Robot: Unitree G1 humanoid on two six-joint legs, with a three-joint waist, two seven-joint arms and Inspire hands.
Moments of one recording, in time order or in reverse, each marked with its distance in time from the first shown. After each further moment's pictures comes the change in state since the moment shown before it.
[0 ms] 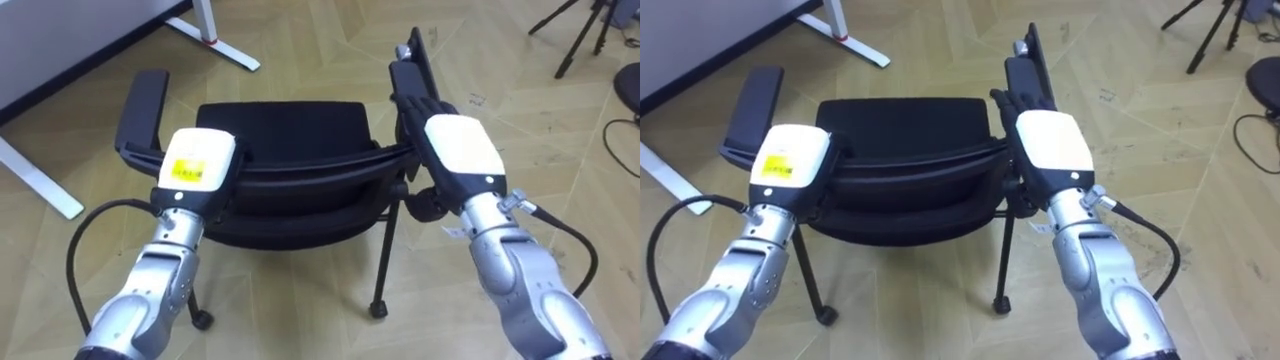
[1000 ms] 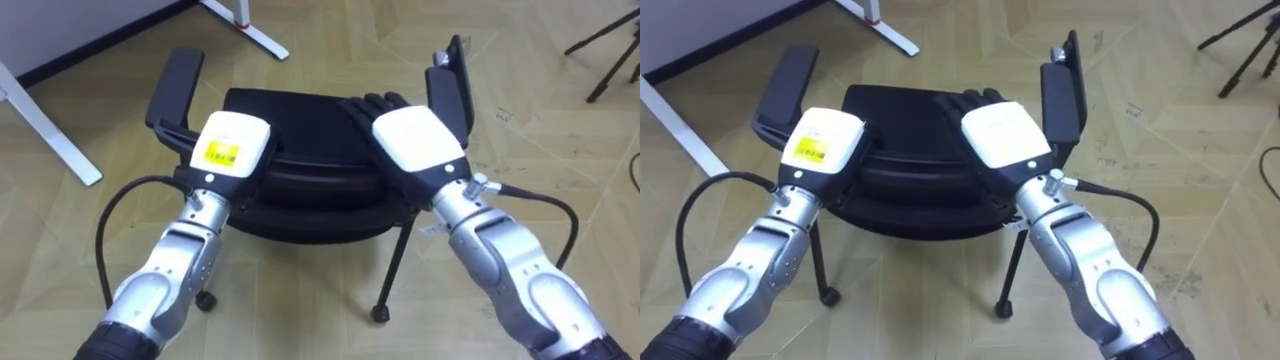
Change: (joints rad) left arm -0.079 -0.015 -0.069 0.004 0.040 -0.016 -0.058; right arm -0.098 -0.062 0.176 -0.029 -0.075 -0.032 0.105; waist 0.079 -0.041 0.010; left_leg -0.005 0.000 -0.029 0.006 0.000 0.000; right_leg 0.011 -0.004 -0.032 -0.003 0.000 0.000
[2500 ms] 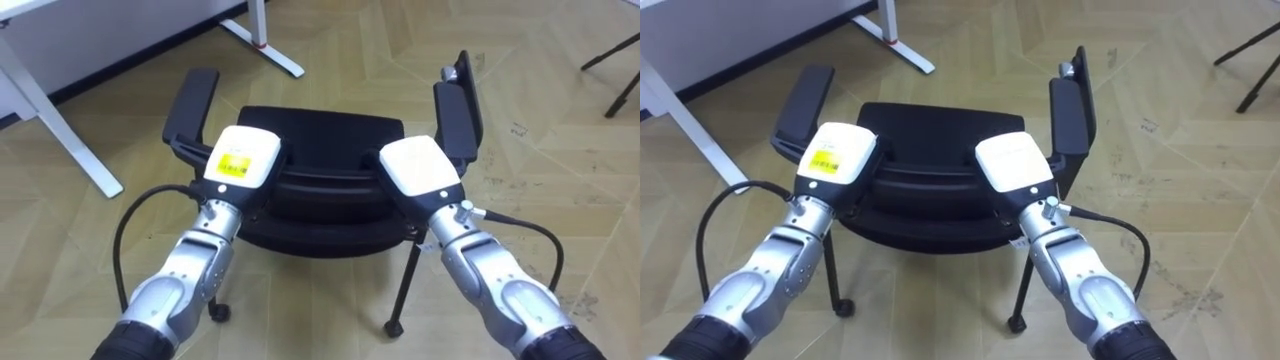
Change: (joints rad) left arm -0.024 -0.064 -0.009 0.126 0.000 -0.032 0.049; right arm -0.045 0.066 -0.001 0.367 -0.077 -0.009 -0.283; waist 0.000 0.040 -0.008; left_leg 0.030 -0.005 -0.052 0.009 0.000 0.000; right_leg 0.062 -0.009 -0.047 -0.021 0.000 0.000
